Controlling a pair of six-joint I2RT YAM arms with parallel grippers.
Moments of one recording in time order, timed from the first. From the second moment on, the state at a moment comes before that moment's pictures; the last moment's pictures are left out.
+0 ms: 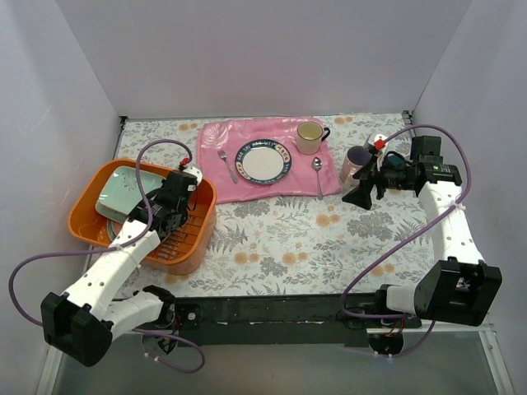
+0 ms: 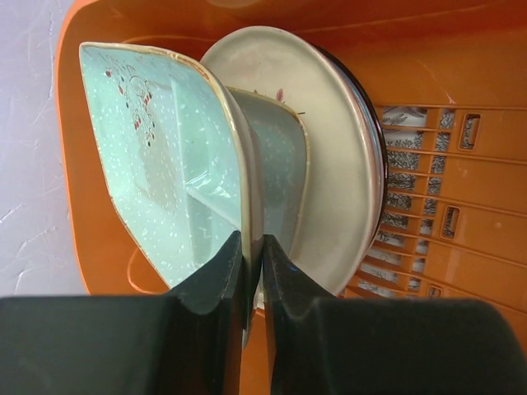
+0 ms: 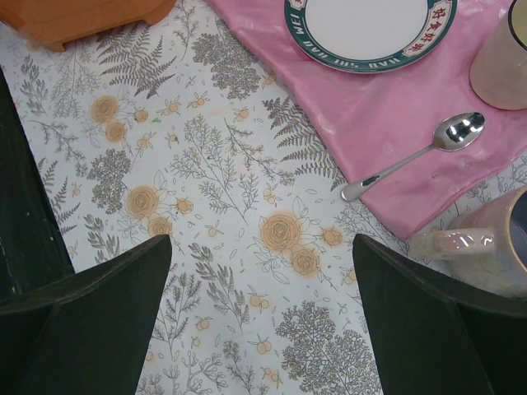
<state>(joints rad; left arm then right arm) -0.46 1.05 0.93 -0.77 -0.70 0.26 -0.10 1.28 1.16 -0.87 -1.06 -0.79</state>
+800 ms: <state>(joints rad) -0.36 1.00 0.76 -0.62 -0.65 0.38 -0.10 1.27 1.12 -0.87 -1.06 -0.79</state>
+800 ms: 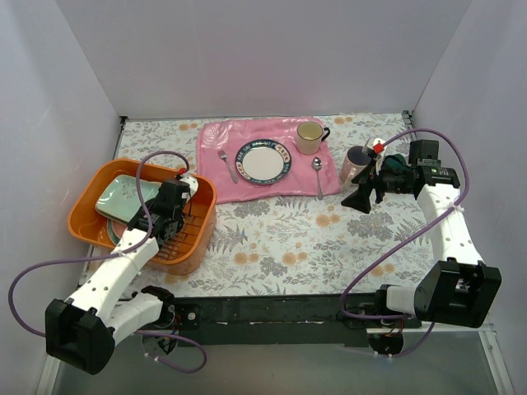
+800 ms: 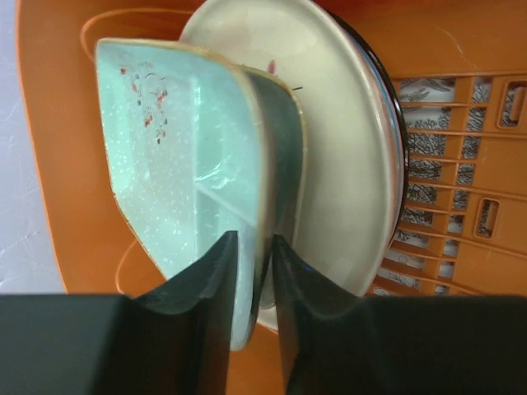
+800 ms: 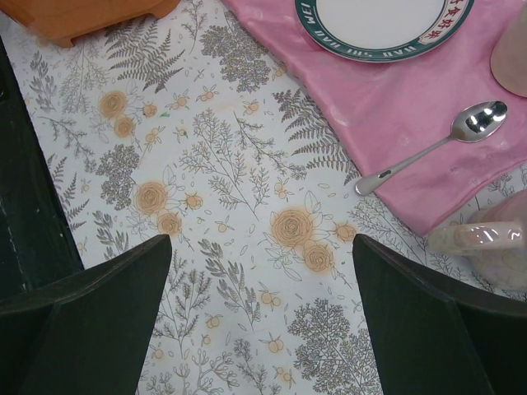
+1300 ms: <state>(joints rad) -0.35 0.99 0.83 -0.63 -0.69 0.34 -0.10 1.27 1.12 -0.87 -1.06 -0.79</state>
